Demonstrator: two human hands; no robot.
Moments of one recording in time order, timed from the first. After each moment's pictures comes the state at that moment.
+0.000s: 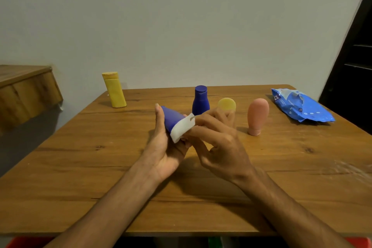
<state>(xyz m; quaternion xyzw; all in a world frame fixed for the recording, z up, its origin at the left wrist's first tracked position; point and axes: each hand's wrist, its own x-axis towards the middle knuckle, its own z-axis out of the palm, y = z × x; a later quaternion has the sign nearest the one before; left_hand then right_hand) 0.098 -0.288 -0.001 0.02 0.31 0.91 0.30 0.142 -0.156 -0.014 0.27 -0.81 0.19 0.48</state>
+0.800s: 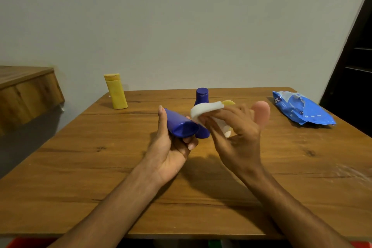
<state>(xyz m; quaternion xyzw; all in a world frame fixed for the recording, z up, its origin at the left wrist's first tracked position) 0.097 -0.283 -0.003 0.04 0.34 0.91 0.25 0.147 -0.145 -0.005 0.14 -0.77 0.27 0.55</state>
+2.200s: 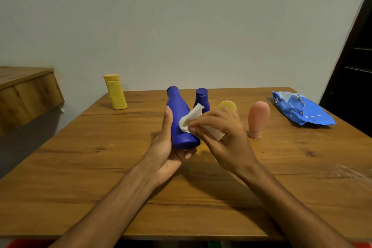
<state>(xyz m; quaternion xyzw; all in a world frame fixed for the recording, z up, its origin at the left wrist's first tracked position) 0.089 -0.288 -0.014 0.15 0.43 0.85 0.27 0.139 -0.145 -0.010 0.19 -0.82 0.33 0.43</state>
